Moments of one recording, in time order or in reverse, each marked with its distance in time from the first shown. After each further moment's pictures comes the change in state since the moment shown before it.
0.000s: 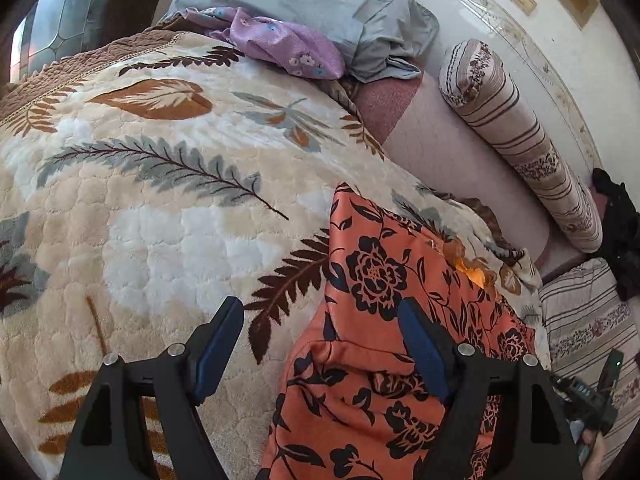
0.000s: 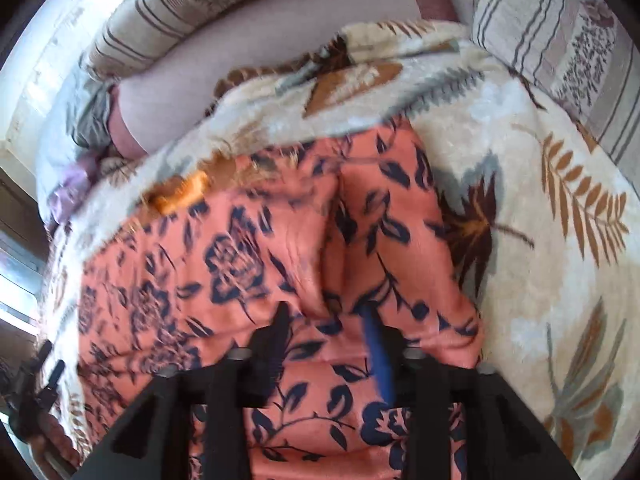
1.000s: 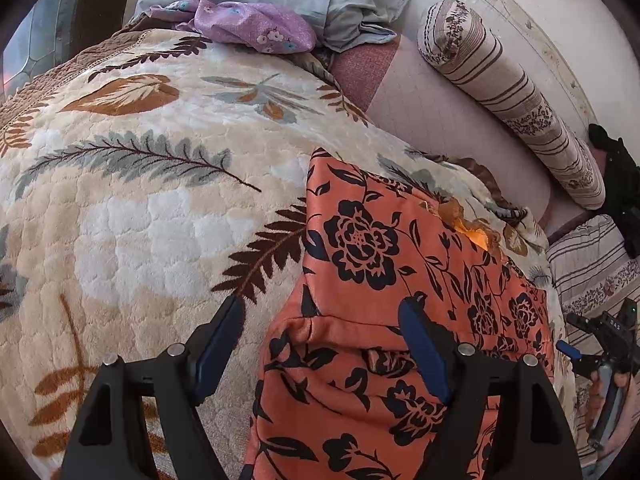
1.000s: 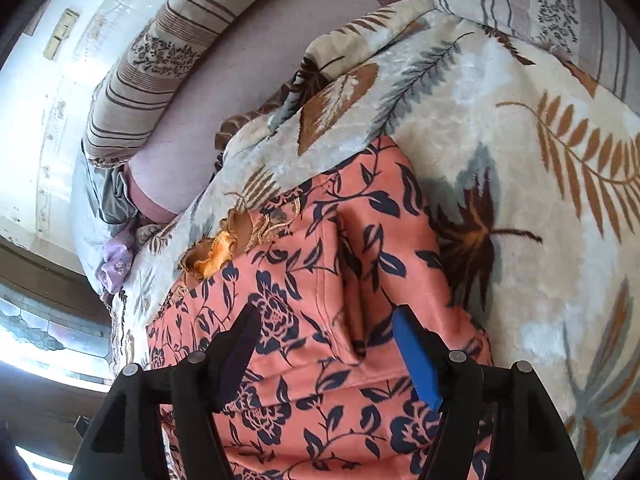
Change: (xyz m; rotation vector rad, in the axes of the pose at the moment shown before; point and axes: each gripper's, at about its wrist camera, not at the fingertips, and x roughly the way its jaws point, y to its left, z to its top) left arm 0.017 -0.017 -0.012 0.094 0.076 0.010; right arm 0.015 -0.026 0.037 0.238 0.072 0.186
